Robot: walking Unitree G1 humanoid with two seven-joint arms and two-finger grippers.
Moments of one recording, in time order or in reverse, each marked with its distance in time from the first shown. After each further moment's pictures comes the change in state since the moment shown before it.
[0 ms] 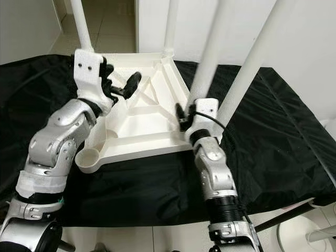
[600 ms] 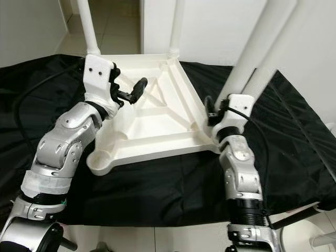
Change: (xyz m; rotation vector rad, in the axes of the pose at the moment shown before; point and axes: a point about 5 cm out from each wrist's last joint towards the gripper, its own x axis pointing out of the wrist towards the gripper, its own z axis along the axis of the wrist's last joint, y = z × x) left arm 0.003 -0.011 -0.008 0.078 0.029 -0.025; right arm -0.015 -0.060 0.020 -0.090 -0.033 -0.192
